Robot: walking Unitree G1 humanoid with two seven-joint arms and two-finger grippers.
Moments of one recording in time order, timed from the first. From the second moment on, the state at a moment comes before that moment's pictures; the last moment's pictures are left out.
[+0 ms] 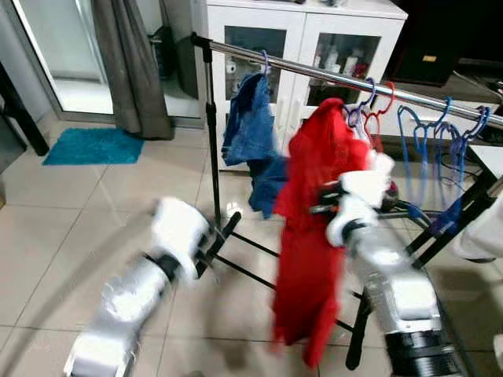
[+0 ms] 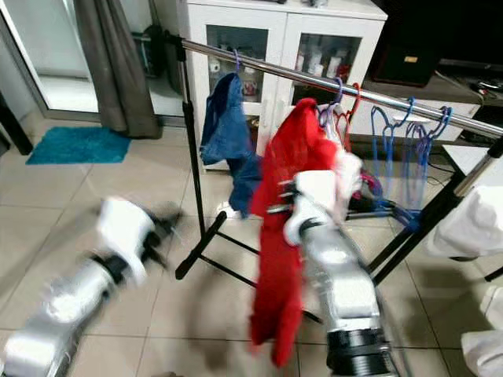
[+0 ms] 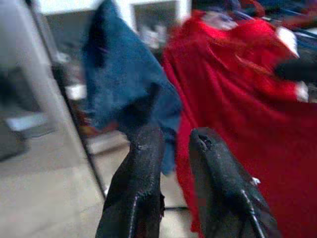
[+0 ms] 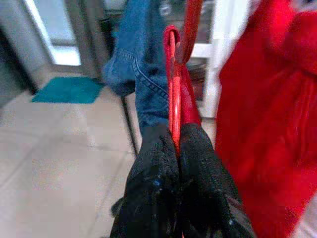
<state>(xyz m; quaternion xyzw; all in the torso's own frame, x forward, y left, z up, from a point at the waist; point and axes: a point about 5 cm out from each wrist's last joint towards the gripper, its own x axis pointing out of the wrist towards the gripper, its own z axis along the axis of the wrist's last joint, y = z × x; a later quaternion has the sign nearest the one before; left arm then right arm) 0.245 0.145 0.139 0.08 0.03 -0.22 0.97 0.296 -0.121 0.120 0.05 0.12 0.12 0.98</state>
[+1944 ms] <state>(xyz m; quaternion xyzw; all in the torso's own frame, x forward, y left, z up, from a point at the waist) 0.240 0.139 0.137 0.08 0.03 -0.24 0.97 0.249 -0.139 0.103 0.05 0.12 0.10 0.99</state>
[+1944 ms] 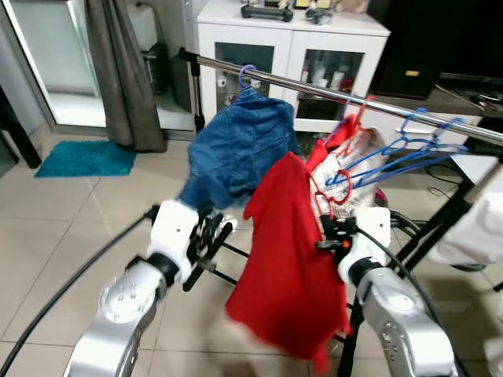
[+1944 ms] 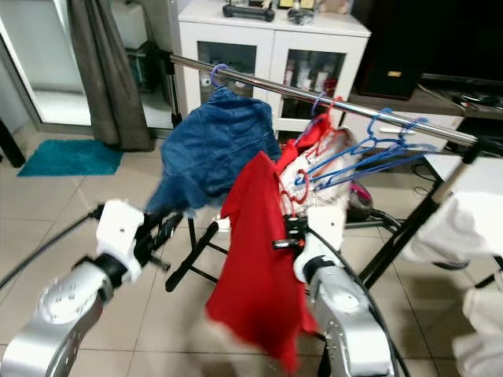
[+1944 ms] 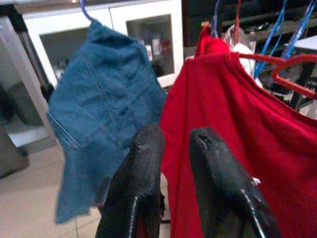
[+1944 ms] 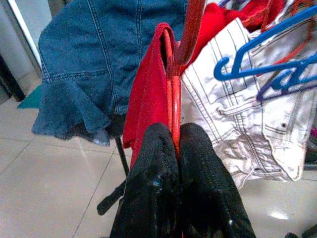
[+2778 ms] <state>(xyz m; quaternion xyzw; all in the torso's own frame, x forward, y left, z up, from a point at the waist) 0.241 0.140 0.131 0.08 0.04 -0.23 0.97 0.243 -0.137 0.096 0.05 0.13 0.11 0.98</state>
